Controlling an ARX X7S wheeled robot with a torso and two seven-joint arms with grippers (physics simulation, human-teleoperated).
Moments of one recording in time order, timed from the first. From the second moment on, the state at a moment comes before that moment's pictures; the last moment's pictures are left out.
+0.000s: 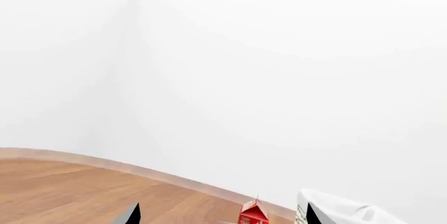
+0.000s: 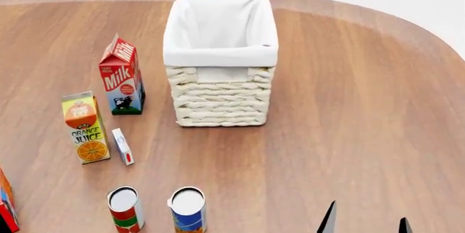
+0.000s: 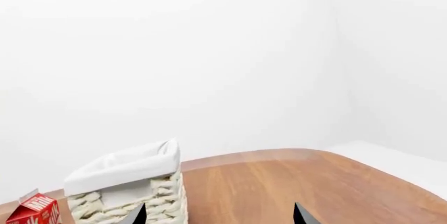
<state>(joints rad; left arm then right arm) 0.16 -0.22 0.11 0.11 -0.25 0.59 -0.37 -0.08 0.23 -0.15 -0.07 0.34 -0.41 0.27</state>
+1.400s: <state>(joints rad) 0.15 -0.24 0.13 0.10 -0.25 0.60 -0.40 -0.07 0.25 -0.17 -0.06 0.34 -0.43 0.28</state>
